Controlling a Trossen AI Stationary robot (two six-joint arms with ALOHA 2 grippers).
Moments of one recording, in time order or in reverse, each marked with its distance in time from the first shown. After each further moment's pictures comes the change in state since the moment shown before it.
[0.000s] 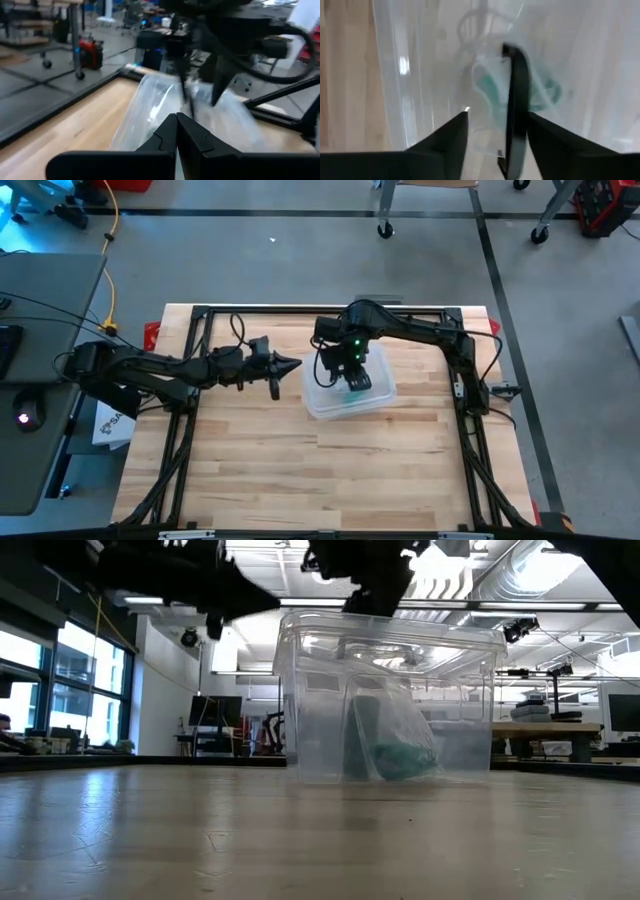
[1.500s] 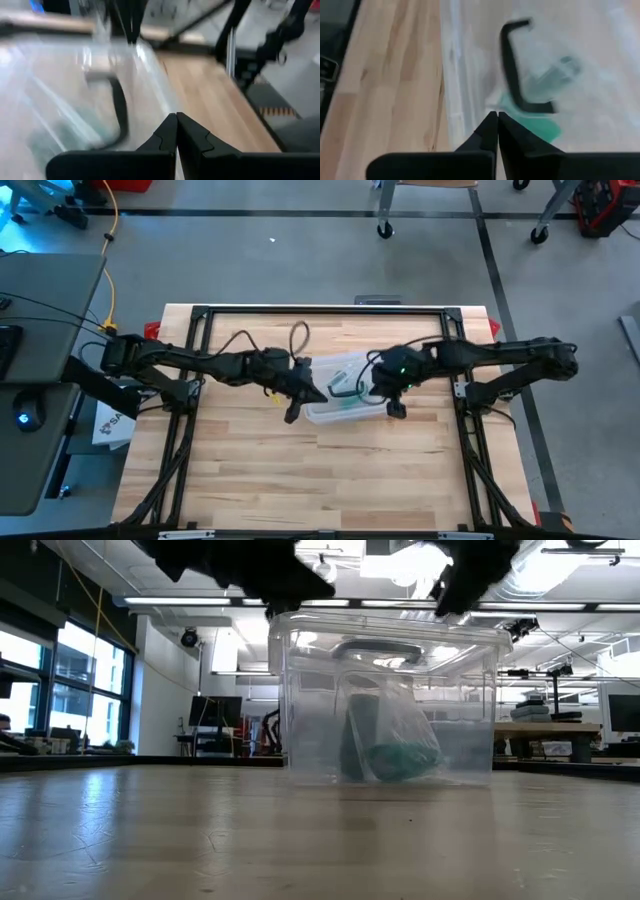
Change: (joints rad) left arm -0.061 0.307 0.438 -0.418 0.429 0.112; right arm 0.182 -0.811 -1.031 0.826 0.101 0.426
